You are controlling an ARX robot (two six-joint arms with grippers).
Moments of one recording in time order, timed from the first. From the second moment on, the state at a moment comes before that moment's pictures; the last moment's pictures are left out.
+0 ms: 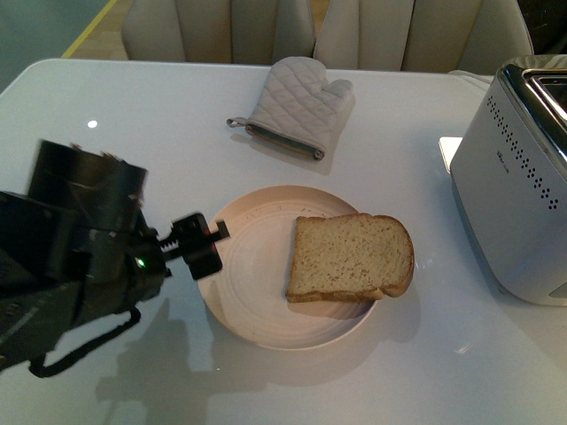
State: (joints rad) left arm -0.37 2.25 0.70 0.69 -0.09 -0.65; right arm 0.00 0.00 0.02 0.00 0.00 0.00
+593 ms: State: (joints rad) left arm -0.10 1.32 0.32 0.62 0.02 -0.65; right arm 0.00 0.00 0.02 0.00 0.00 0.00
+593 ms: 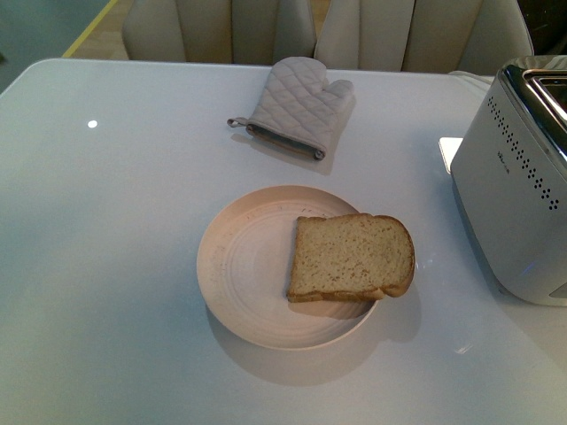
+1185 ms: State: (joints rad) left arm 0.00 0.74 0.06 0.67 0.00 -0.02; right arm 0.00 0.00 0.02 0.00 0.00 0.00
